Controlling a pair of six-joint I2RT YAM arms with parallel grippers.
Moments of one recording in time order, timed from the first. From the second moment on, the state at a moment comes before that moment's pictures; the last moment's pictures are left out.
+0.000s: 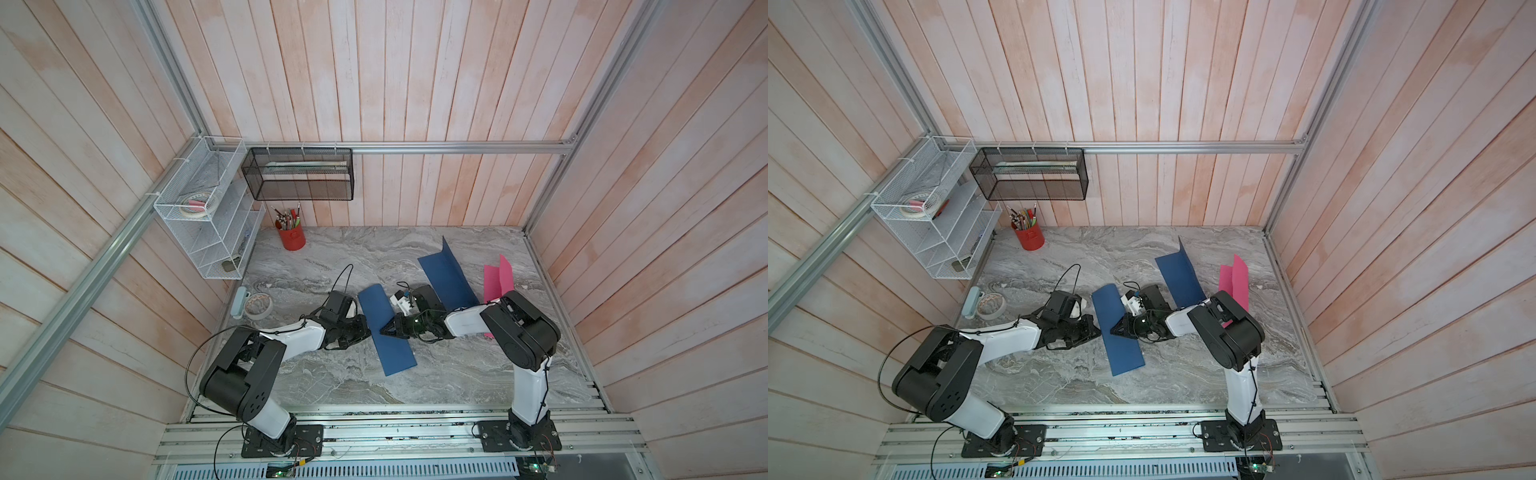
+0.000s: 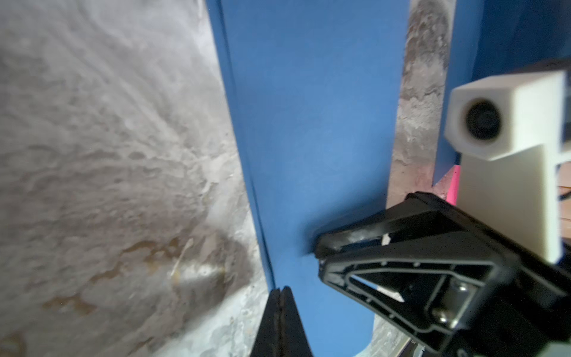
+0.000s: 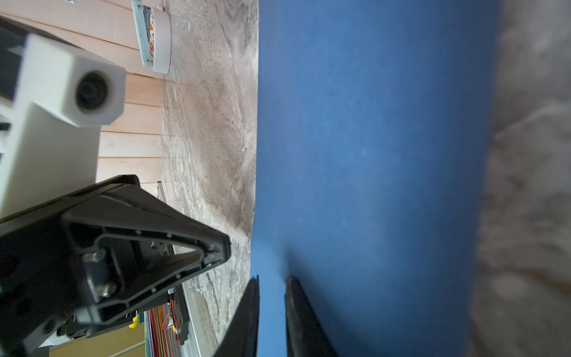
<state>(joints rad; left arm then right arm) -0.47 1.58 0.70 -0.05 0.43 -0.77 0.67 1.99 0.91 0.30 -0.73 0.73</state>
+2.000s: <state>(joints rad) -0.49 1.66 0.56 0.27 0.49 -0.84 0.47 1.98 0.94 0.18 -0.74 0.62</state>
